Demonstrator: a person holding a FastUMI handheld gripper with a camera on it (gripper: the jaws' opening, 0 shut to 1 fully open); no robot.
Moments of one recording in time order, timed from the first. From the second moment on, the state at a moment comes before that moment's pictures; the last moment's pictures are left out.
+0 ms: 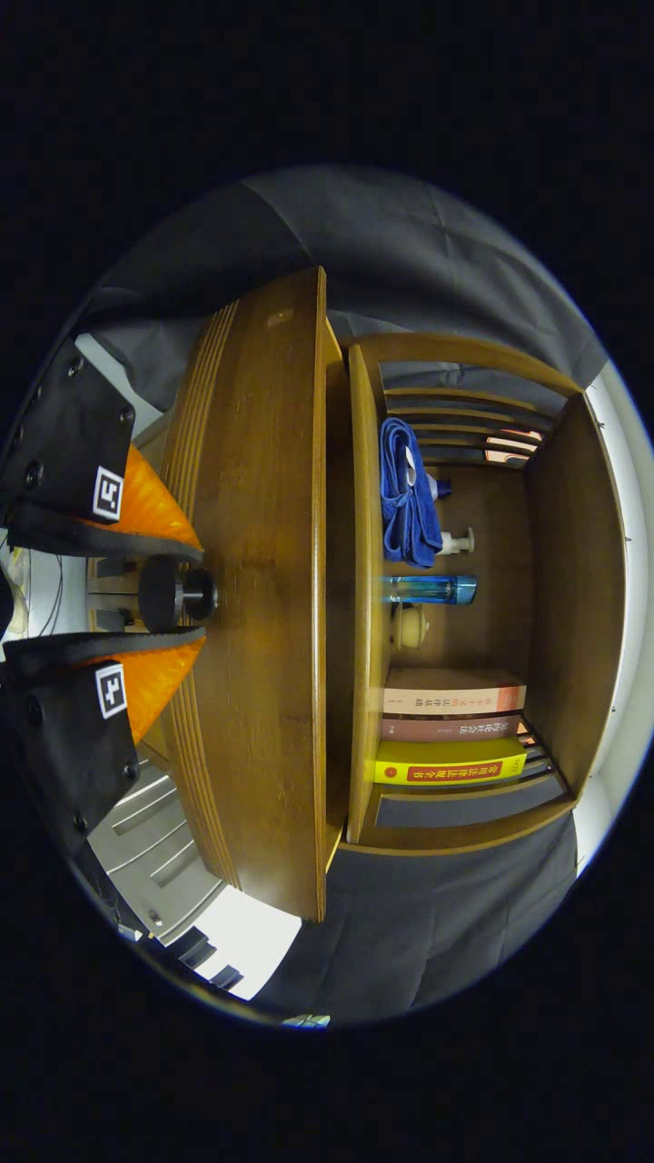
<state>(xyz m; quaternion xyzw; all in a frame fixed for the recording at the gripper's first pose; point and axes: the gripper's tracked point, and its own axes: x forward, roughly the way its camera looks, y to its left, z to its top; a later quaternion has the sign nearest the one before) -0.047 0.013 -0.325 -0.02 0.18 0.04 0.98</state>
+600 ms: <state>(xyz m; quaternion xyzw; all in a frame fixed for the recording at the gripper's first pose) -0.101 0.006 -0.322 -0.02 0.20 0.03 0.98</state>
